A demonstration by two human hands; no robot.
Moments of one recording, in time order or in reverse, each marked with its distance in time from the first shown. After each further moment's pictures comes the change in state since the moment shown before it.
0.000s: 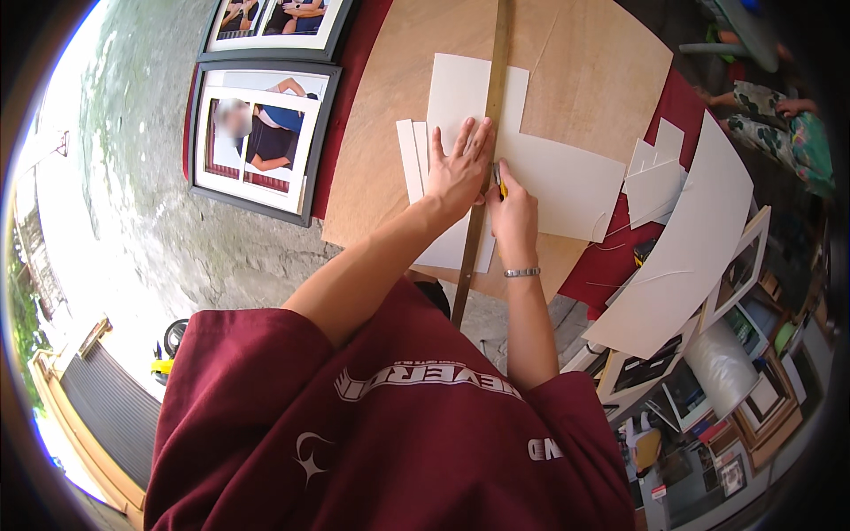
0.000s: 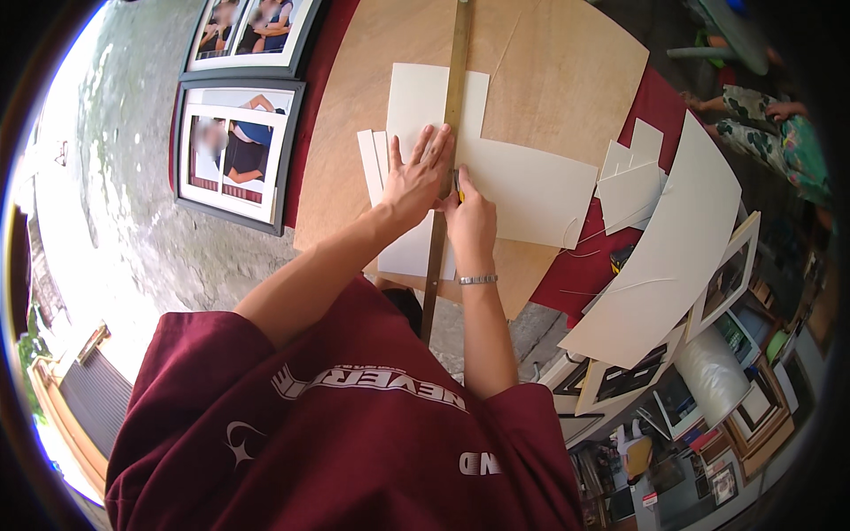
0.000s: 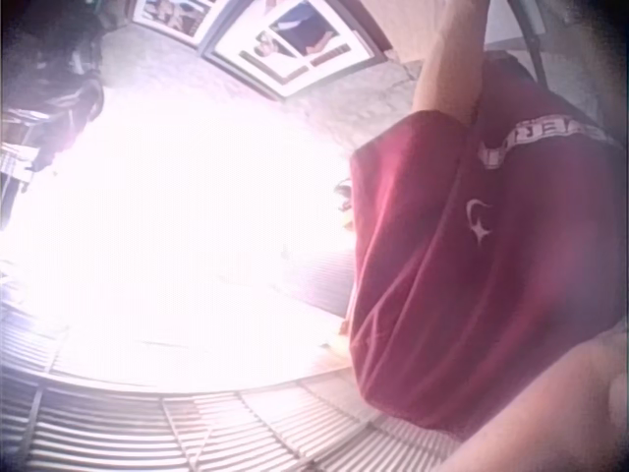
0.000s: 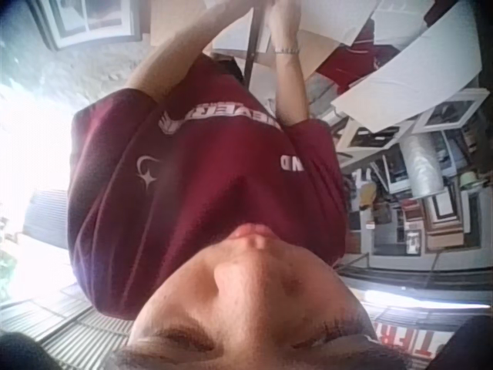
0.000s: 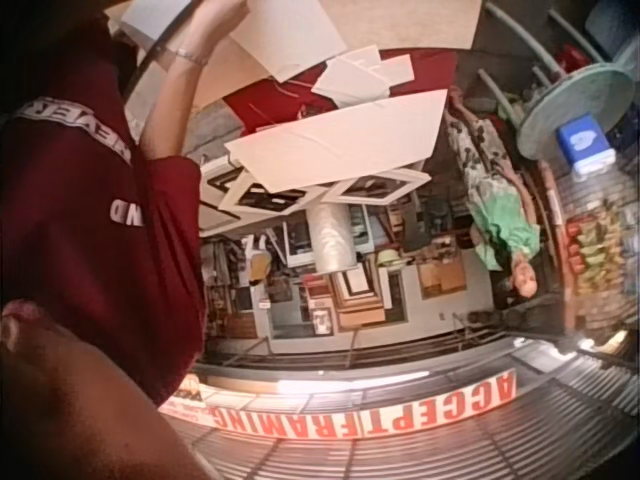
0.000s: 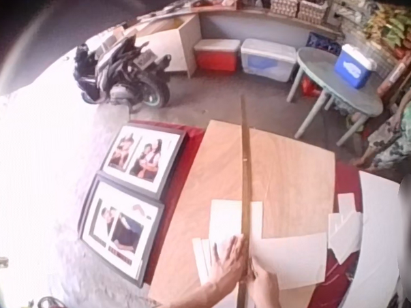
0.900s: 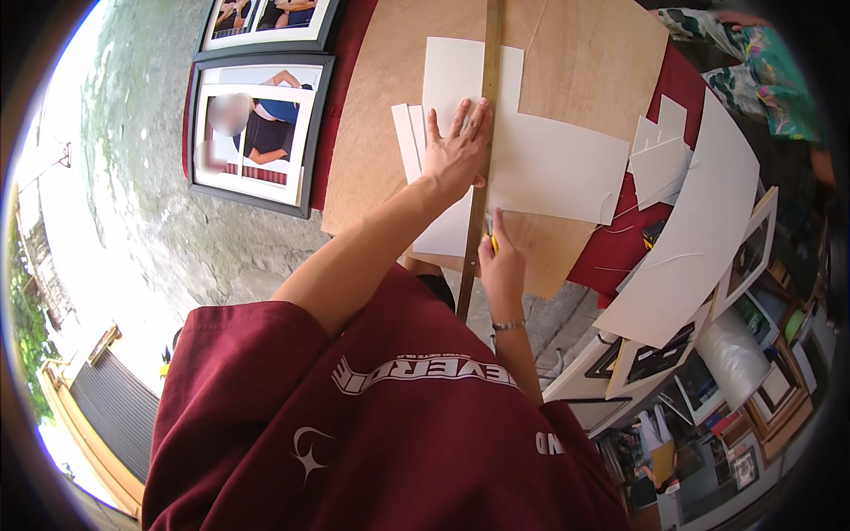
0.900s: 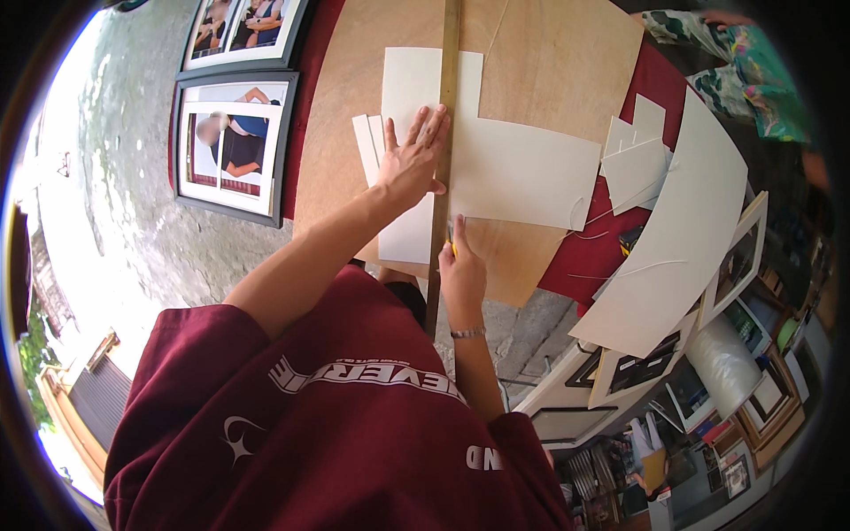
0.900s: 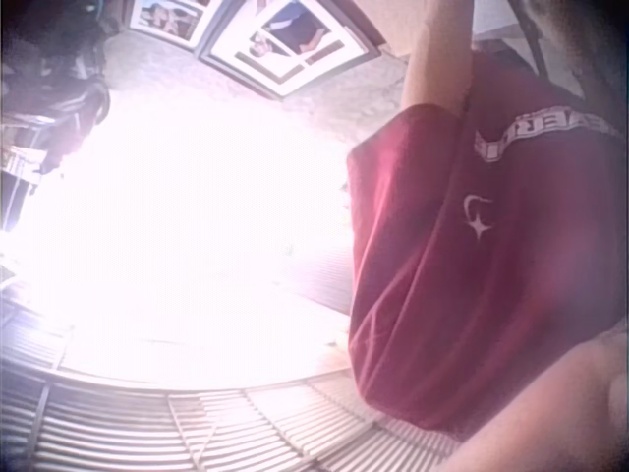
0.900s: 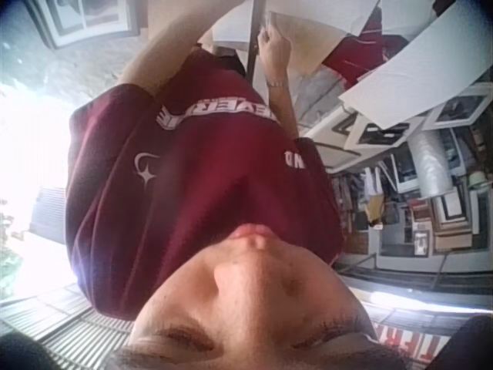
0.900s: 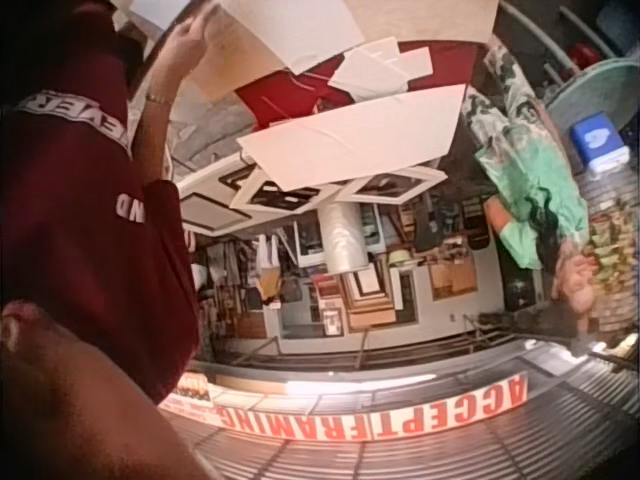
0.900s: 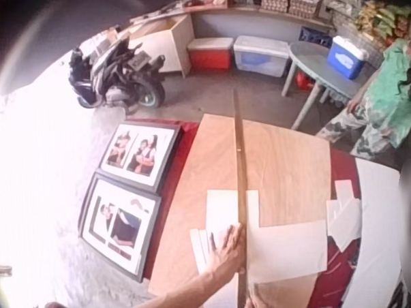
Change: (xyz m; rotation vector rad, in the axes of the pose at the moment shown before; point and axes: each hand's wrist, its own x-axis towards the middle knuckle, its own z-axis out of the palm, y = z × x) left_hand 0.001 -0.001 -0.002 0.013 -0.036 -0.006; right_hand -0.122 0.001 -0.009 0.009 -0.224 0.312
